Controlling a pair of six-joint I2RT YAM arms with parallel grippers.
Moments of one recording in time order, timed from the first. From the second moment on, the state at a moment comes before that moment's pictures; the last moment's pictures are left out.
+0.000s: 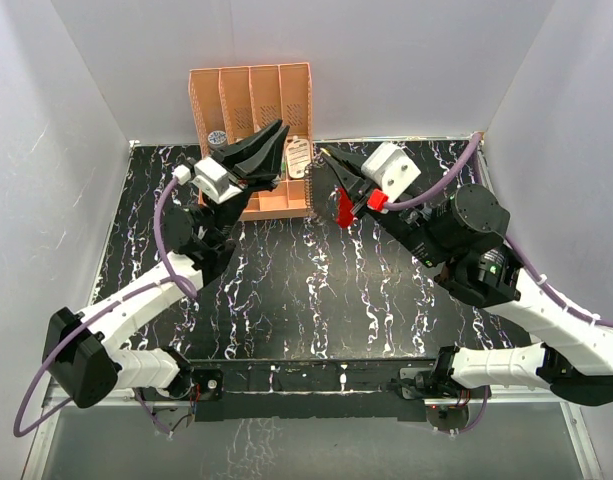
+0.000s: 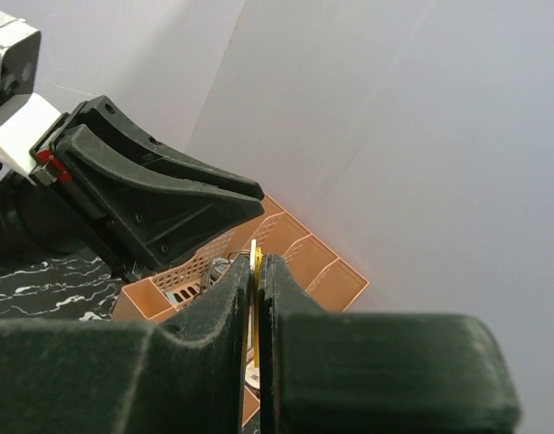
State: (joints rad) left arm -0.72 1.26 1.00 1.11 0.07 0.10; right arm 1.10 1.09 1.51 -0.07 0.25 -0.59
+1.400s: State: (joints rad) left arm -0.40 1.52 1.22 1.47 0.82 -0.95; right arm 1.10 1.06 1.46 -0.11 0.18 -0.54
